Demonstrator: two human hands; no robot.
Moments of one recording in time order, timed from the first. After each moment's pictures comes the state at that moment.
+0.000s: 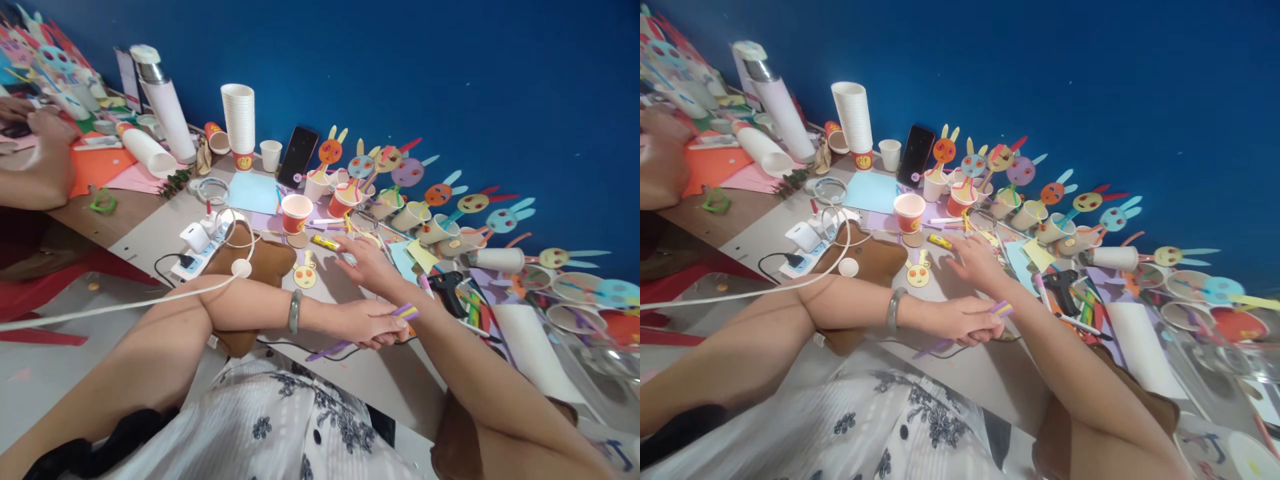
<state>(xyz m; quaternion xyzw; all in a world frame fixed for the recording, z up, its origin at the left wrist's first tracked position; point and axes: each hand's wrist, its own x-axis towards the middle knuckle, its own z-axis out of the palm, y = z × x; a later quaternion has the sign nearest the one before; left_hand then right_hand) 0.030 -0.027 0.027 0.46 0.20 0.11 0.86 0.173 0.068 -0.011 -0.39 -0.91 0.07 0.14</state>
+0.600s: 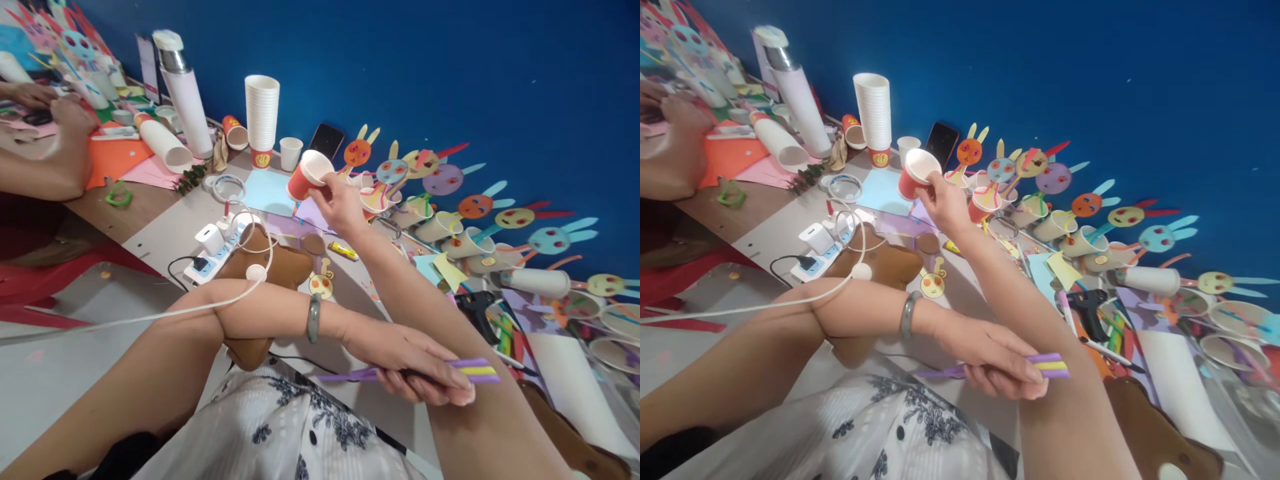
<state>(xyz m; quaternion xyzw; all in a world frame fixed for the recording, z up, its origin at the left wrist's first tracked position) 0.024 -0.005 0.022 0.41 -0.06 -0.01 0.91 0.035 0.160 0.020 -0.46 -0.86 0.07 0.23</state>
